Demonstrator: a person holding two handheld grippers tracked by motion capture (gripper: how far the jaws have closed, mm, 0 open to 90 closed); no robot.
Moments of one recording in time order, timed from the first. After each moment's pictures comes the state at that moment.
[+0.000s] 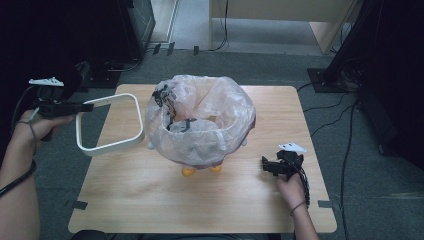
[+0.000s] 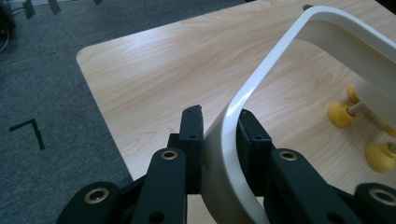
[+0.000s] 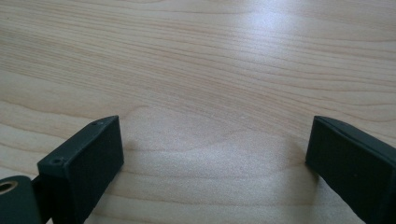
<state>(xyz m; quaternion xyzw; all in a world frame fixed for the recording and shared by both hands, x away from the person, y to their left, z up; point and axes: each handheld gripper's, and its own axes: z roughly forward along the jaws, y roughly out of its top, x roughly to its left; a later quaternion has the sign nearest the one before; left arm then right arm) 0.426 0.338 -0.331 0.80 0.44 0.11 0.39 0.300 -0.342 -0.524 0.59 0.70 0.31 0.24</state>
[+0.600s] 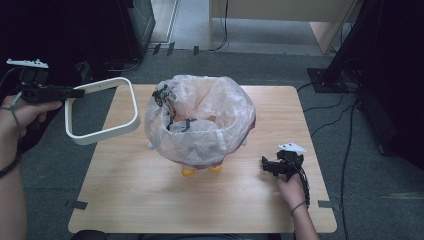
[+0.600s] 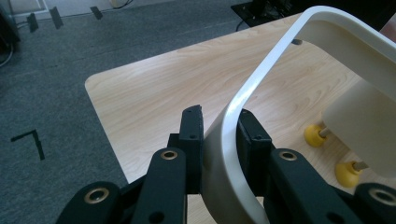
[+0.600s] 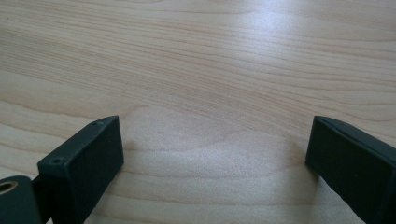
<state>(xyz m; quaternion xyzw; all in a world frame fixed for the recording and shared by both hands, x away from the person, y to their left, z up) 0.425 0.335 -0.273 0.79 0.45 0.12 0.41 0.300 -0.342 -0.524 0.59 0.70 0.31 0.24</state>
